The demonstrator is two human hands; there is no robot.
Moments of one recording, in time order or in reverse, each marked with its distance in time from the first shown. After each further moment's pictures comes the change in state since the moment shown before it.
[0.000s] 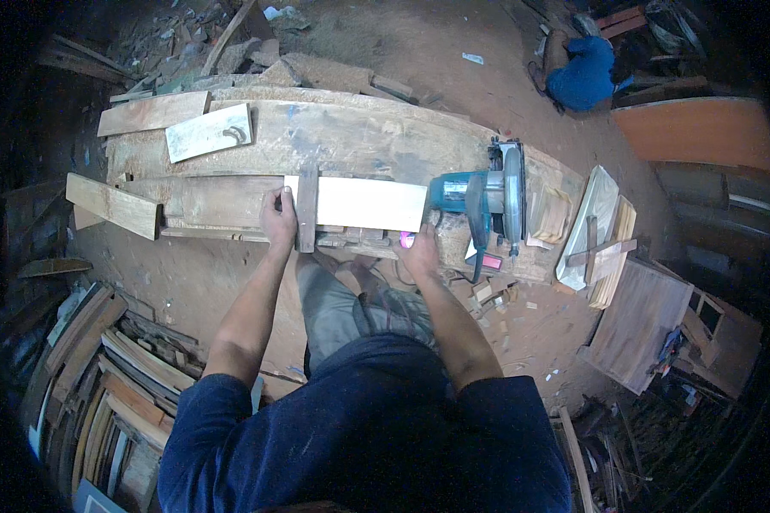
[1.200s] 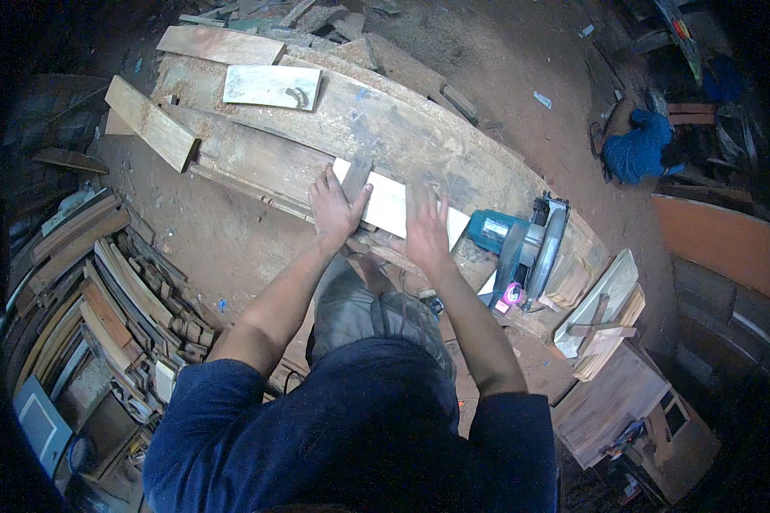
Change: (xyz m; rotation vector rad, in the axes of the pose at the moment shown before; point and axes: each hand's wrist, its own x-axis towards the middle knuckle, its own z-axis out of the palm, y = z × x) left_hand -0.031 0.046 0.016 0.459 -0.049 0.021; right_hand 0.062 -0.134 -0.074 -0.261 -0.196 -0.734
